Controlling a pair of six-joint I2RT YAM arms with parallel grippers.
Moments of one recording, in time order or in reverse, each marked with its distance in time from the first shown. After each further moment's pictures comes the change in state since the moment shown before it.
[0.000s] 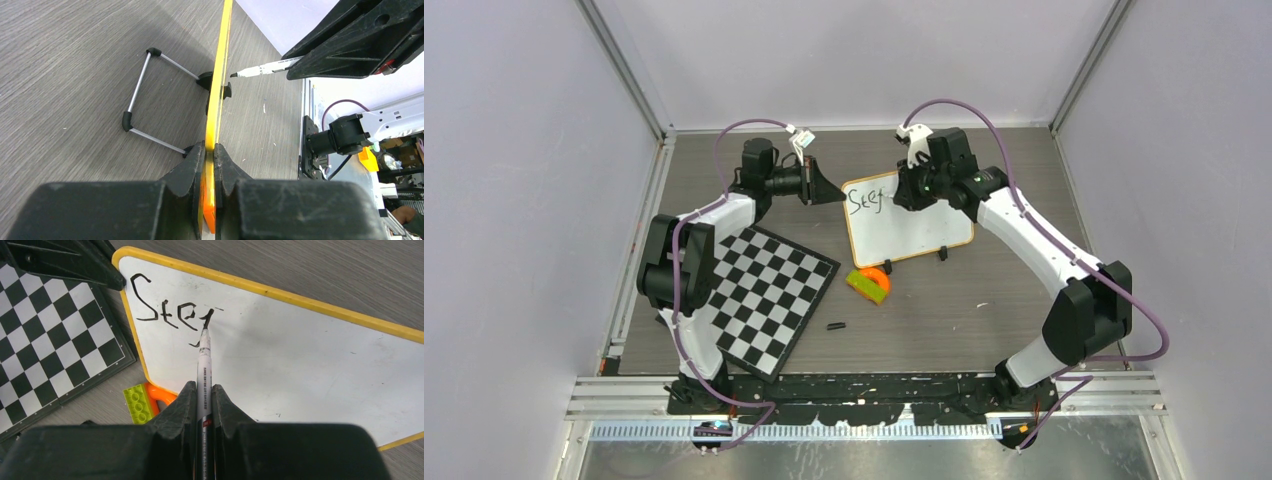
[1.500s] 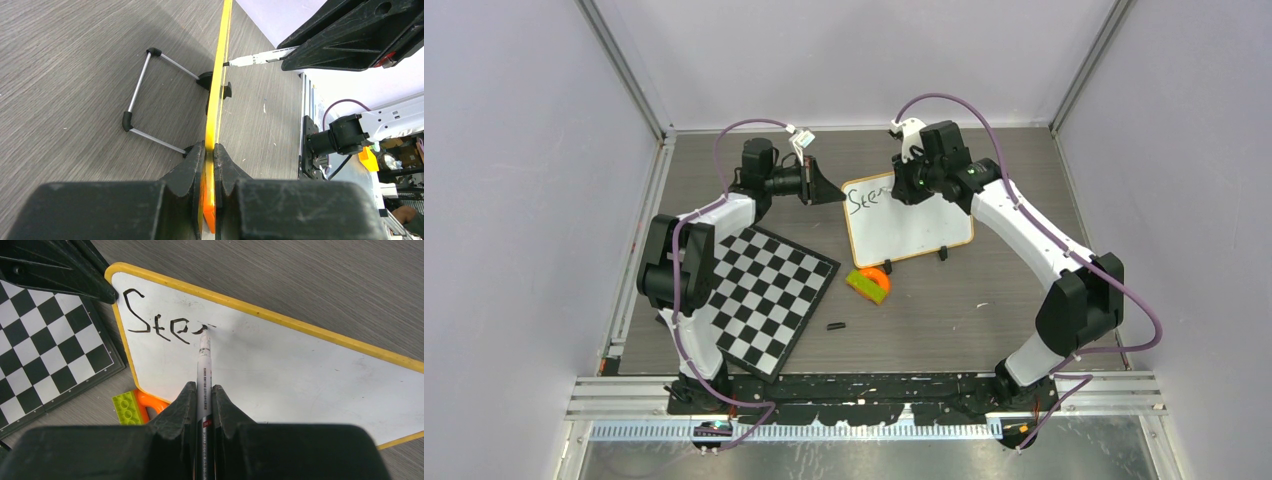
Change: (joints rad) left arm 0.000 0.000 0.000 0.001 0.001 0.000; right arm 0.006 0.056 0.083 -0.035 0.054 -0.039
